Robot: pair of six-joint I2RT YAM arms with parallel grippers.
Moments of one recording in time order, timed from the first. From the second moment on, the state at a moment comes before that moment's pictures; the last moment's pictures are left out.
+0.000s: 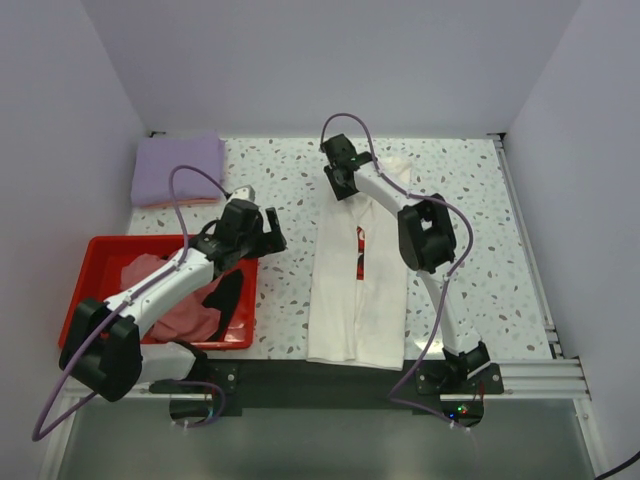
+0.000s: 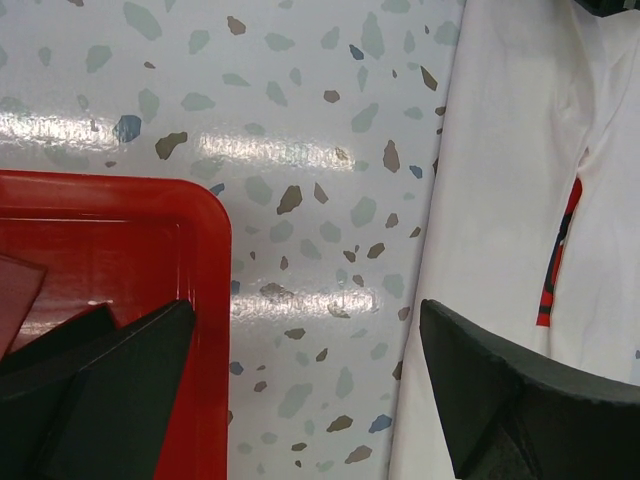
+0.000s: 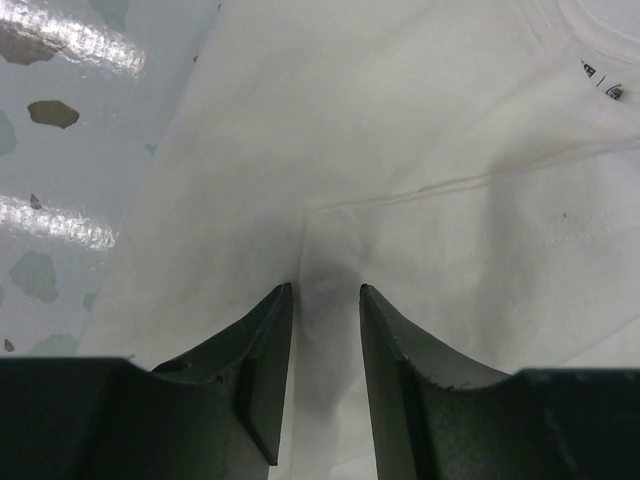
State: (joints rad) left arm -0.48 1.27 0.80 -0.33 -0.14 -0.65; right arm 0.51 2.45 2.14 -0.69 0.28 0.03
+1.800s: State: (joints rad) left arm -0.48 1.12 0.74 -0.29 -0.13 -0.64; right arm 0.47 2.08 1.61 -0.46 0.34 0.29
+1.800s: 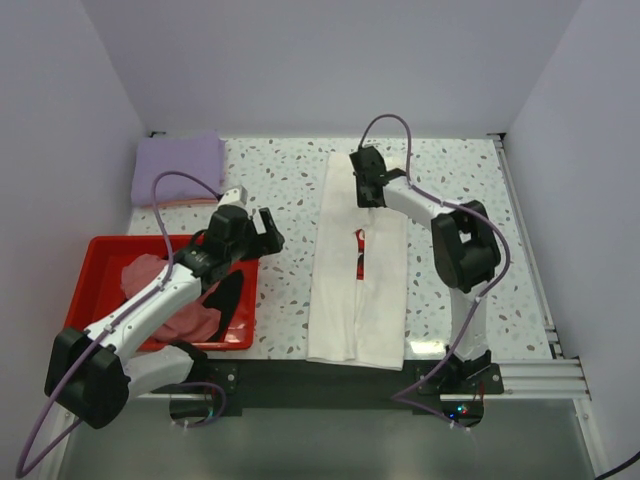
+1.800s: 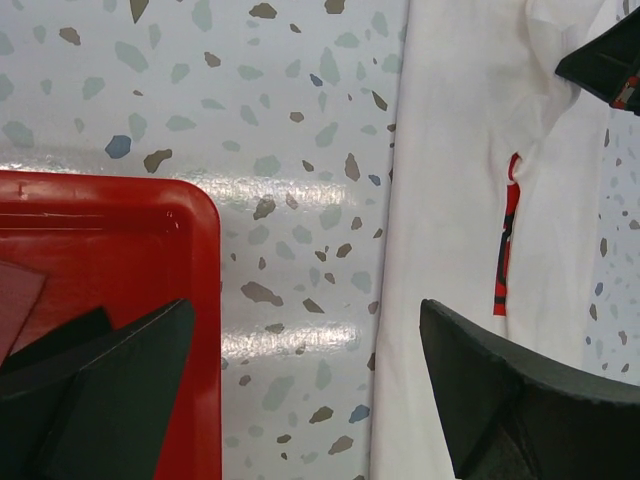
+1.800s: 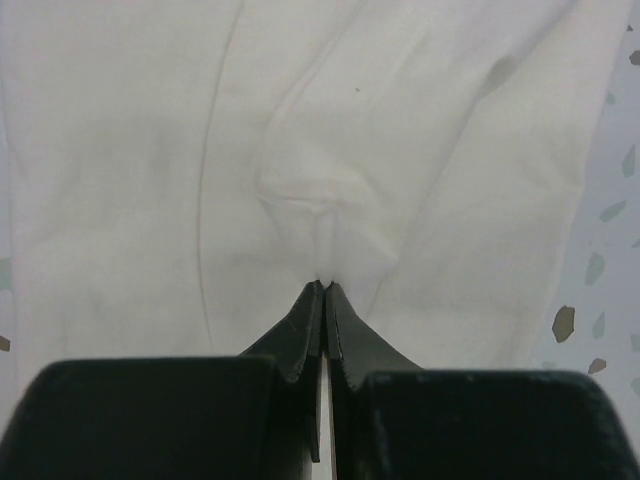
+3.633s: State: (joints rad) left arm -0.49 1.05 0.83 -0.28 -0.21 -0.60; right arm 0.43 2.26 1.83 -0.57 0.50 0.14
